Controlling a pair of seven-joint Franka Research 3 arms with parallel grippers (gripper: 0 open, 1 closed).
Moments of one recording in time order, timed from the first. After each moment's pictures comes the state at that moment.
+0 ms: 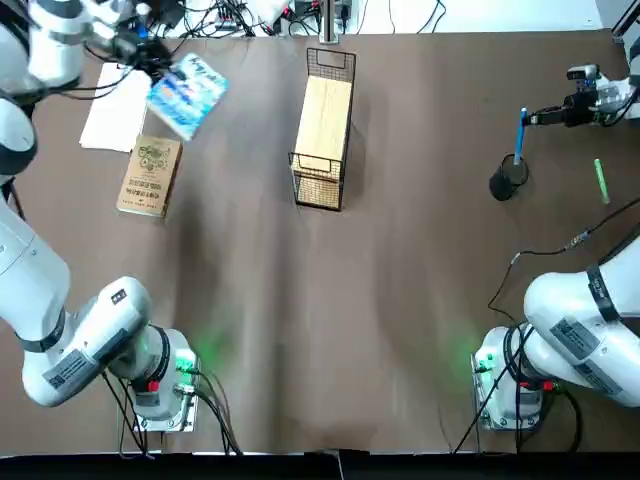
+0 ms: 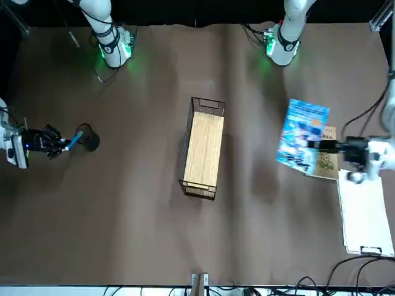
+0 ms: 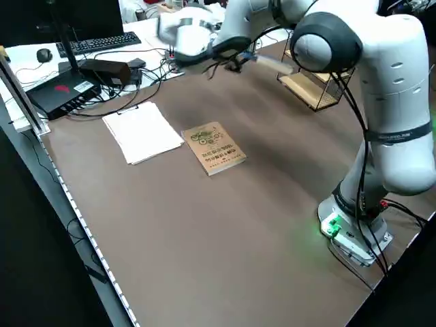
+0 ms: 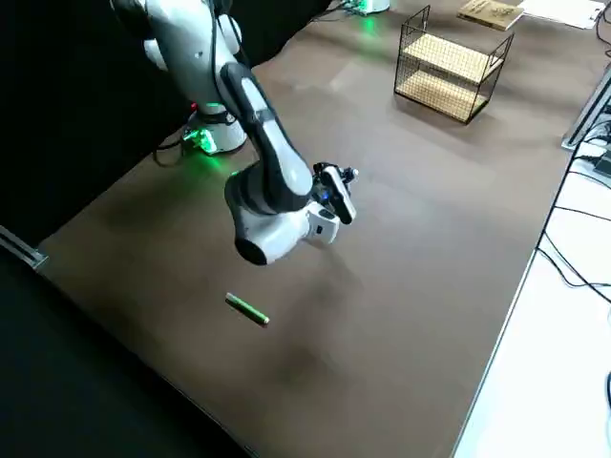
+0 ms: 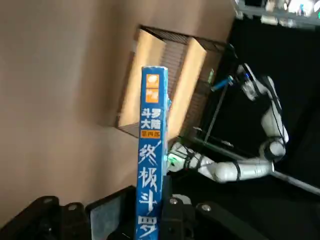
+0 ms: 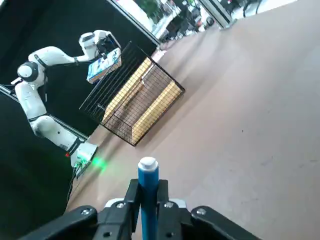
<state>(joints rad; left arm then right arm) 0.65 0.56 -0.51 -1.61 -0.75 1.48 0.30 -0.71 0.62 0.12 -1.77 0.89 1.46 -1.62</state>
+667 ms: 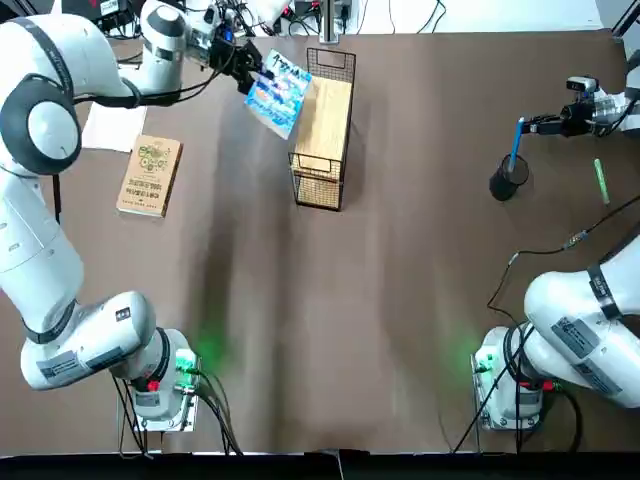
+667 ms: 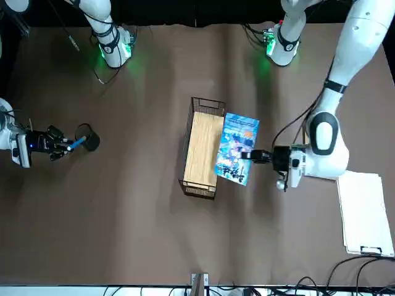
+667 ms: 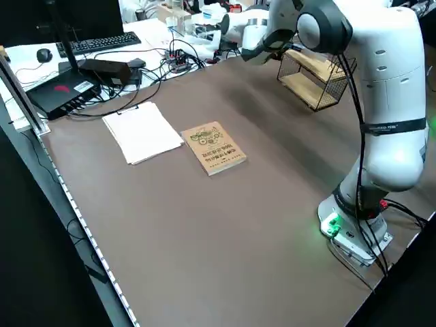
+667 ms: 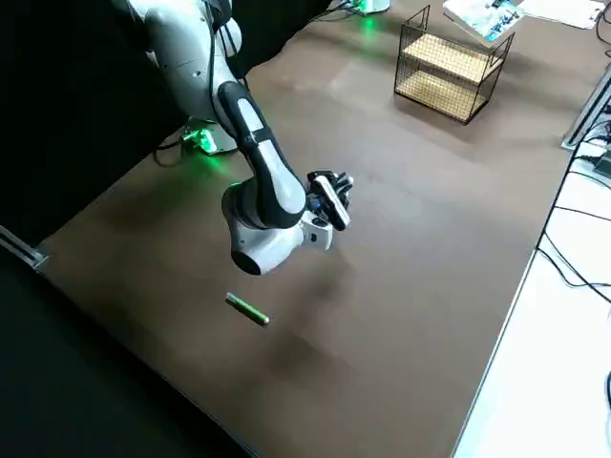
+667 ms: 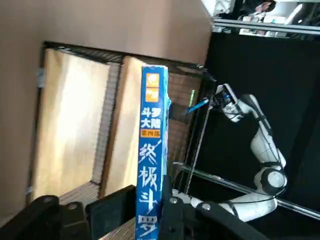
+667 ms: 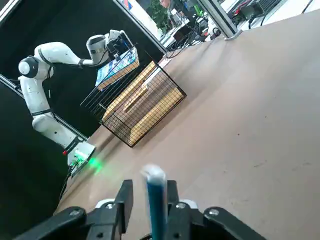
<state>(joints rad) 0.30 0.57 -0.59 -1.75 -1.04 2.00 0.35 -0.73 0.67 0.12 -1.76 0.91 1.45 -1.74</state>
